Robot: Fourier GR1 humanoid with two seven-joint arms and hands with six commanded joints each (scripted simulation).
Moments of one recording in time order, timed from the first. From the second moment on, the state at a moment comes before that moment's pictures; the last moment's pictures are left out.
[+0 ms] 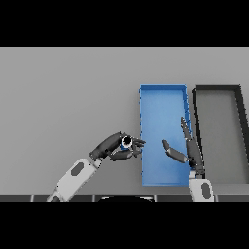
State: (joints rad) left arm -0.27 0.15 -0.60 -1.57 0.12 -0.14 -0.04; right arm 0.16 -0.14 0.09 -1.75 0.17 0.04 -0.06
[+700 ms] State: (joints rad) left arm -0.28 0.16 -0.60 -1.58 0.10 -0.14 -0.03; right arm -0.09 -0.36 0.19 -2.02 -0.34 0.43 0.23
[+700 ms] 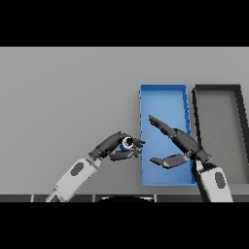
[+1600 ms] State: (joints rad) left arm -0.31 0.19 -0.62 -1.56 0.06 -0.20 0.01; right arm -0.51 -0.18 0.39 -1.81 -0.31 0.55 0.41
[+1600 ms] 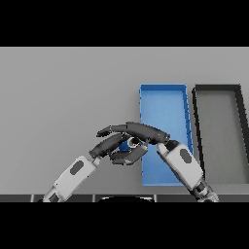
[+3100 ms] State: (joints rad) left arm -0.30 0.19 -0.57 -1.55 -0.08 -0.27 -0.01; right arm -0.53 -0.21 0.49 -1.80 -0.36 0.49 0.25
